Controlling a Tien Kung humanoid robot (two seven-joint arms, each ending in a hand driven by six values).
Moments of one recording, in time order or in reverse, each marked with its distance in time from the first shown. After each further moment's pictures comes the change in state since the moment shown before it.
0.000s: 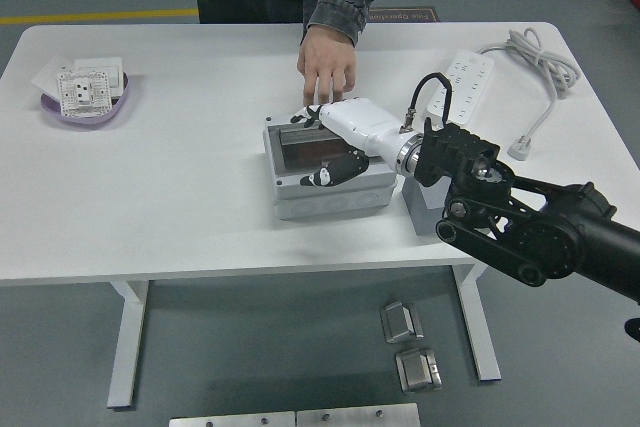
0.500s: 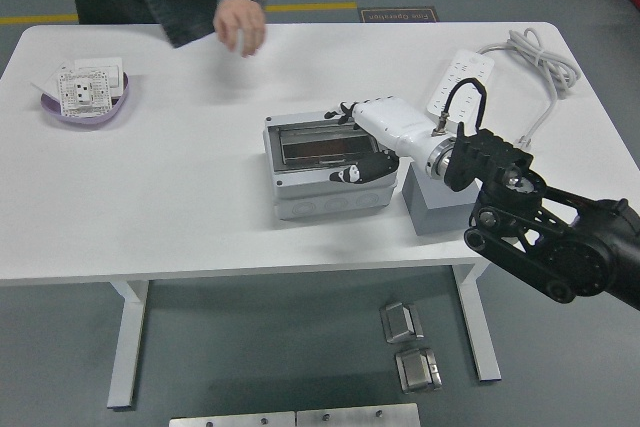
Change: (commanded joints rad) left arm 0.012 -0.009 -0.054 0.000 0.056 -0.005 0.000; right arm -0.156 -0.087 0.216 0.098 -0.133 0.056 -0.065
